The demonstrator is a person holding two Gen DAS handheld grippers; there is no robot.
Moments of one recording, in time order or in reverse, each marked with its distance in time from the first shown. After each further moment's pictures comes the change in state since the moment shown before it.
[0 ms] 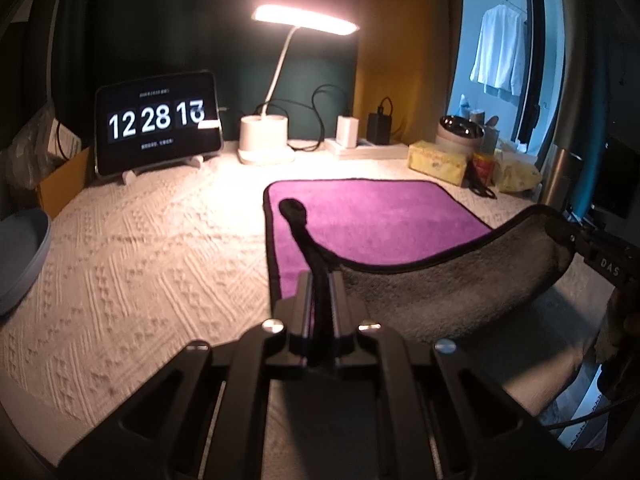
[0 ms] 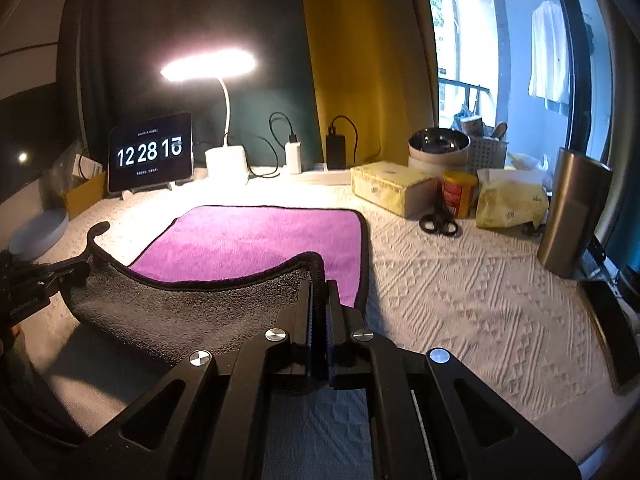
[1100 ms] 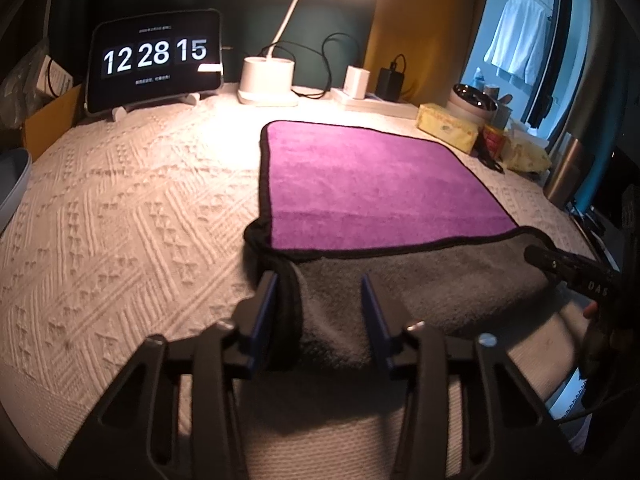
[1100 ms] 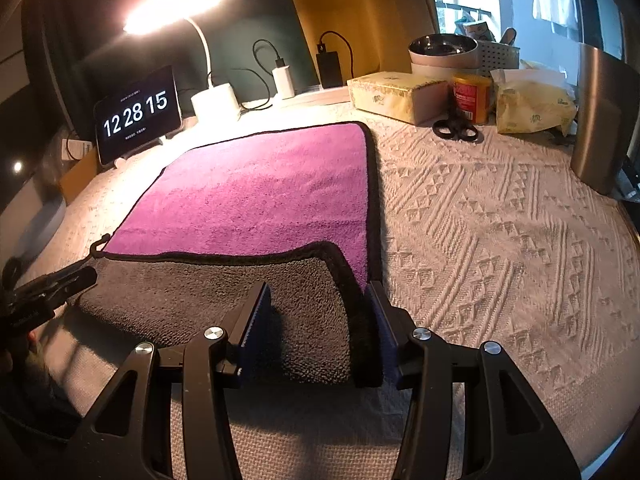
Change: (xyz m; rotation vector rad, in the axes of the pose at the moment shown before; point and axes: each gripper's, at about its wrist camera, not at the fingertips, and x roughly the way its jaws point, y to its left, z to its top) left arm 0.029 0.005 -0.023 -0.096 0.162 -0.029; right arm 0.044 -0.022 -0.030 0.133 0.251 0.082
